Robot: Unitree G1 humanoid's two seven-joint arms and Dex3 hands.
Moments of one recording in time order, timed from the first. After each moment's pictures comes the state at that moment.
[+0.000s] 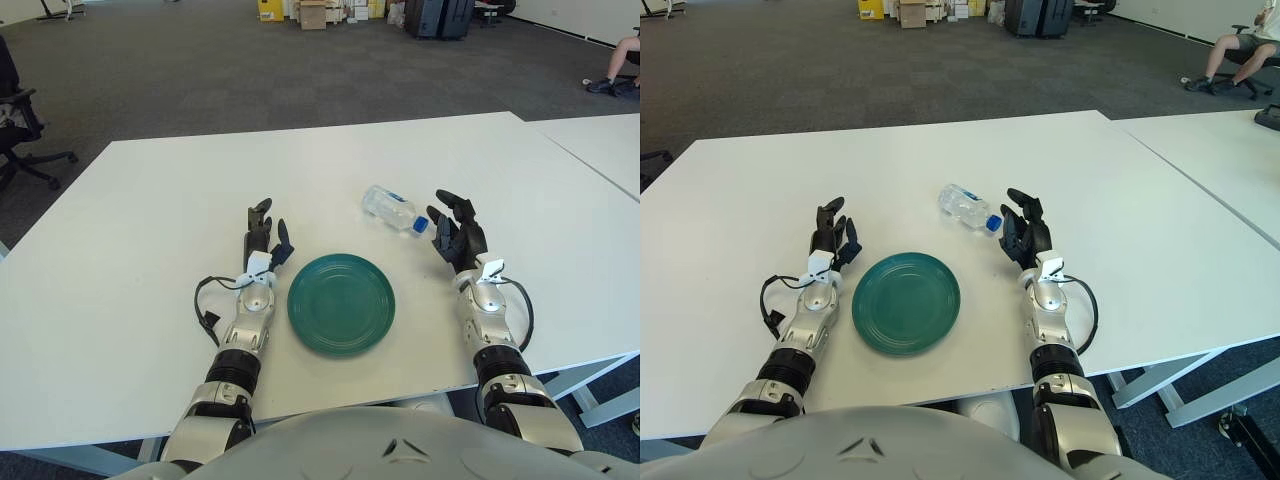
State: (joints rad) left arm -0.14 -0.04 0.00 0.59 0.17 -0.35 0.31; right arm -0.20 -0.08 -0.15 0.68 0.07 -0.54 0.08
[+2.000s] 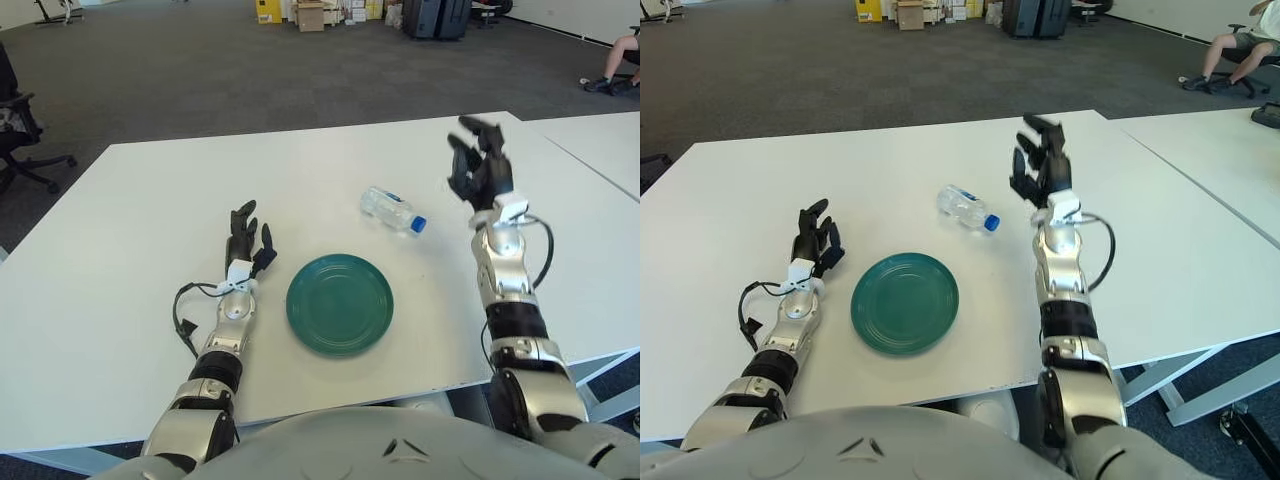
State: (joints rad) left arm -0.18 0.04 0.04 0.79 0.13 -0.57 0.27; right arm -0.45 -0.12 -0.13 0.32 -0.05 -0.37 -0.08
